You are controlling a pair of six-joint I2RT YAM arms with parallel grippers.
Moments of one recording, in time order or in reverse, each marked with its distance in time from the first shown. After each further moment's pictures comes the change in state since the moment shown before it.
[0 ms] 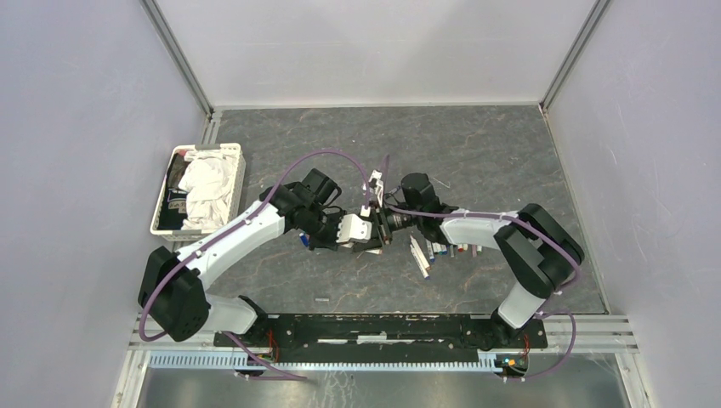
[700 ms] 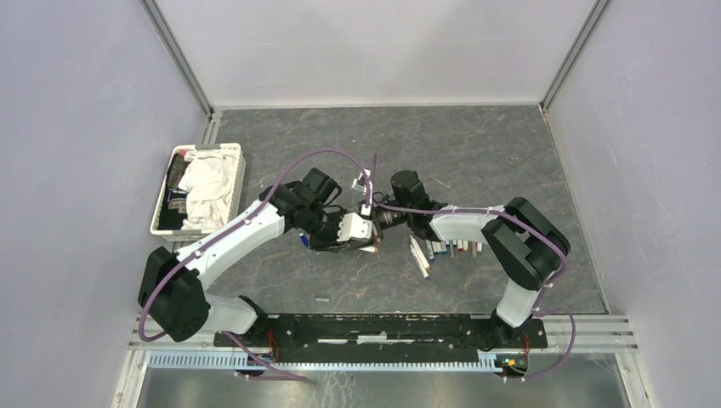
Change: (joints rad) left arm -0.004 -0.001 0.010 -0.001 0.006 -0.005; right arm 0.040 0.097 0.070 0.074 -0.048 0.113
